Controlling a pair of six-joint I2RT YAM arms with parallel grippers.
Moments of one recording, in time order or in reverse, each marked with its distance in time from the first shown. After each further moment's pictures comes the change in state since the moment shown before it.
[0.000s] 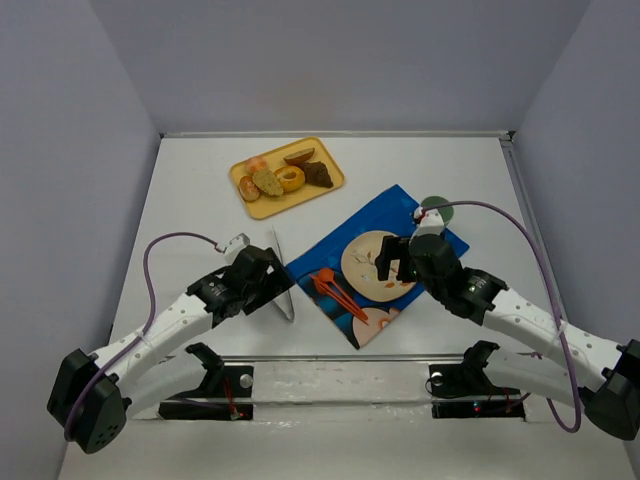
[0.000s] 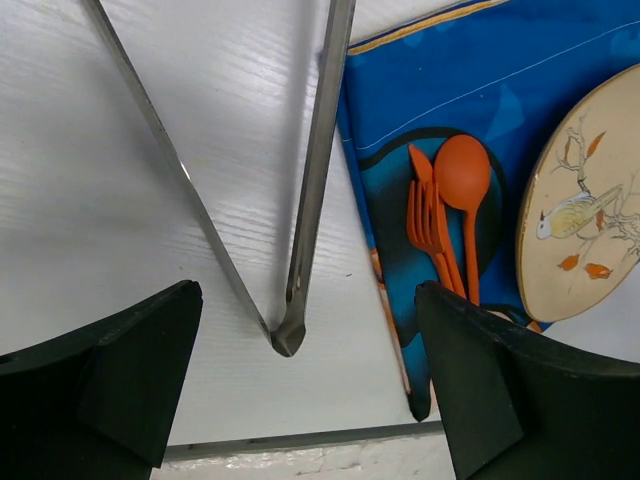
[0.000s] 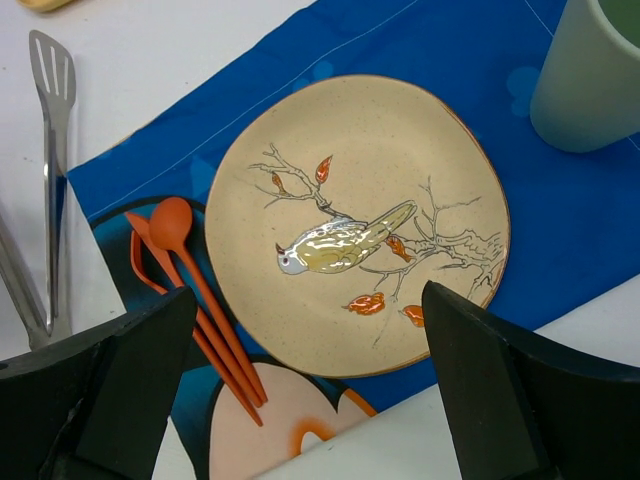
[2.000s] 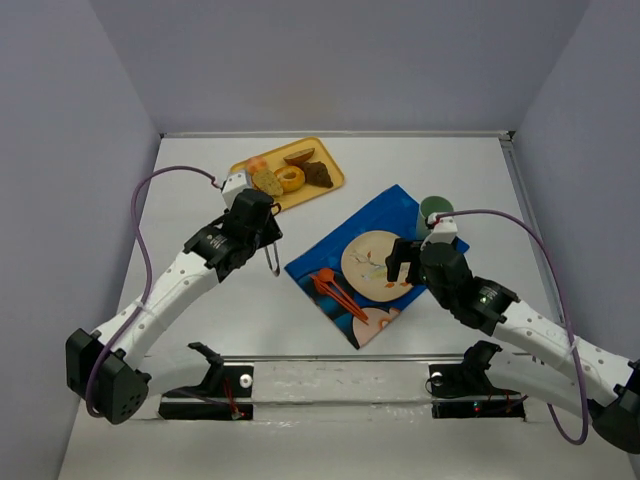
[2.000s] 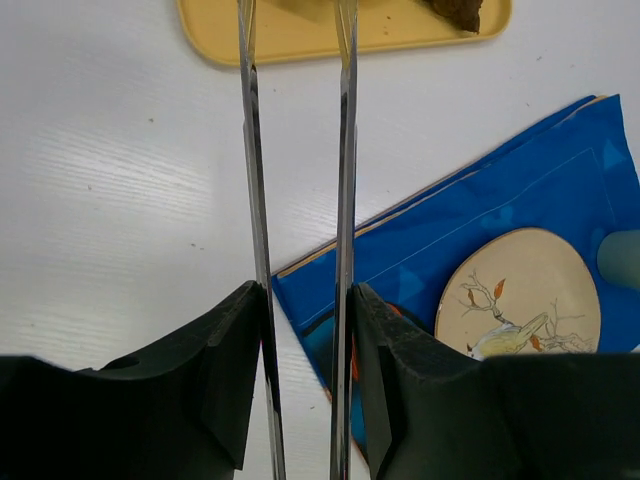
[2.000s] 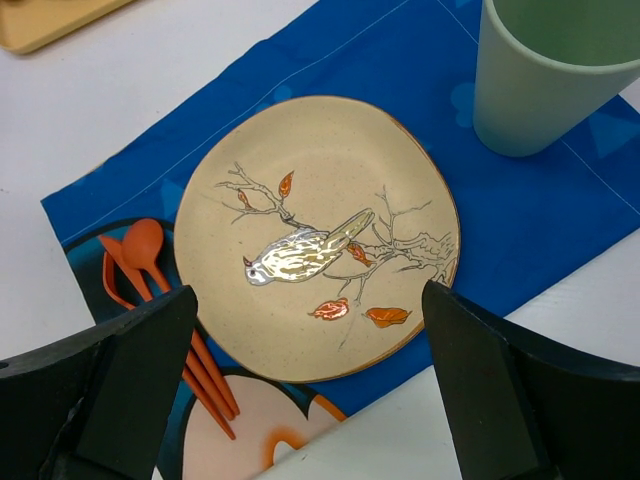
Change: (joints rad) left arm 0.075 0.211 0.444 -0.071 -0.230 0.313; right arm 0.000 -0.121 -0.076 0.012 0.088 -0.011
